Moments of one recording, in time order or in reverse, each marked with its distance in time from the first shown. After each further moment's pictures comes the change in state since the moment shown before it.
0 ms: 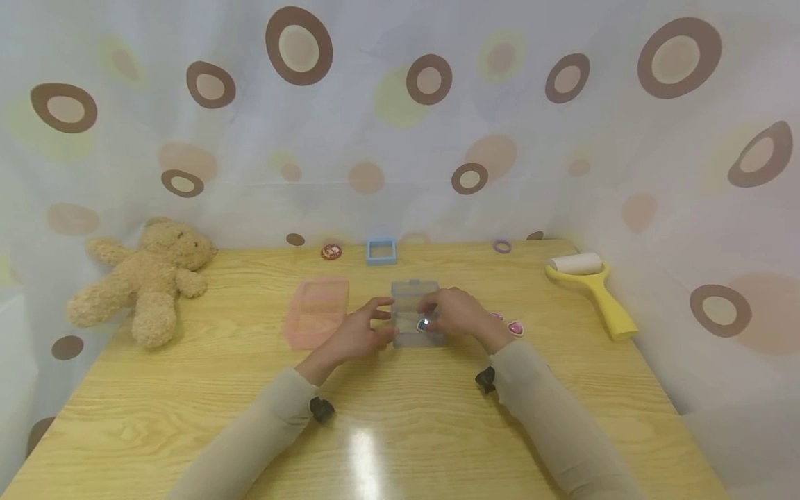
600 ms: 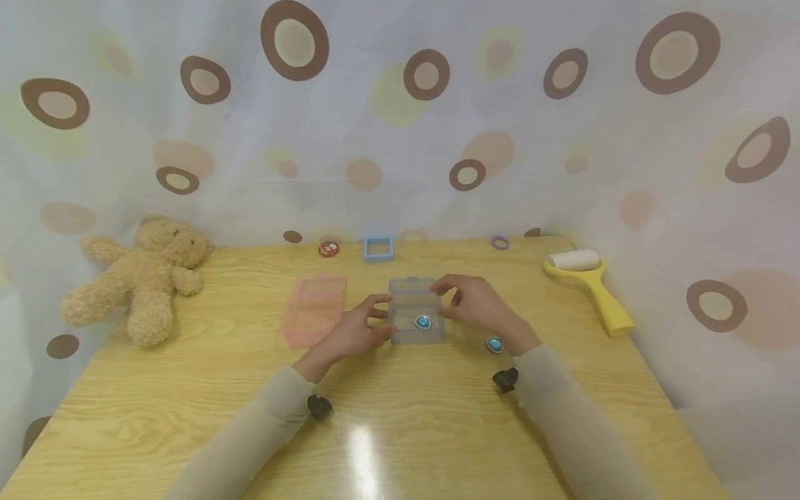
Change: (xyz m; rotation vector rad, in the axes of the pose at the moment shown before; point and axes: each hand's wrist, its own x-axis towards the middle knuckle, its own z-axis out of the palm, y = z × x) left_hand 0.001 -0.003 -0.001 -0.030 -0.011 -0.001; right_hand -0.031 0.013 -0.022 0.124 0.194 -0.038
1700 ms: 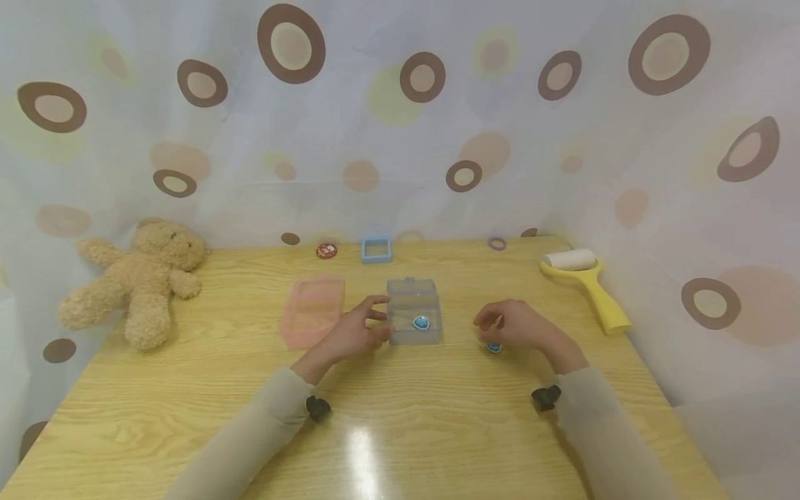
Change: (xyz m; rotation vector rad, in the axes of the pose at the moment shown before) left_hand -0.001 0.002 0.000 -0.014 -0.024 -0.020; right_hand -0.056 0.053 -0.019 0.025 -0.177 0.127
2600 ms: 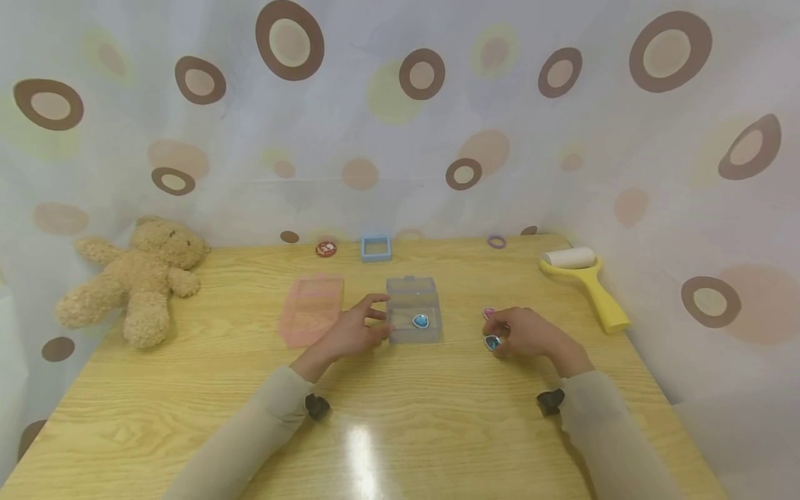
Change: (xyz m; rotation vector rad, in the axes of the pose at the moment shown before) left_hand -0.001 0.001 -0.001 -0.008 -0.010 0.005; right_hand -0.010 0.012 0.005 -0.075 -0.048 0.034
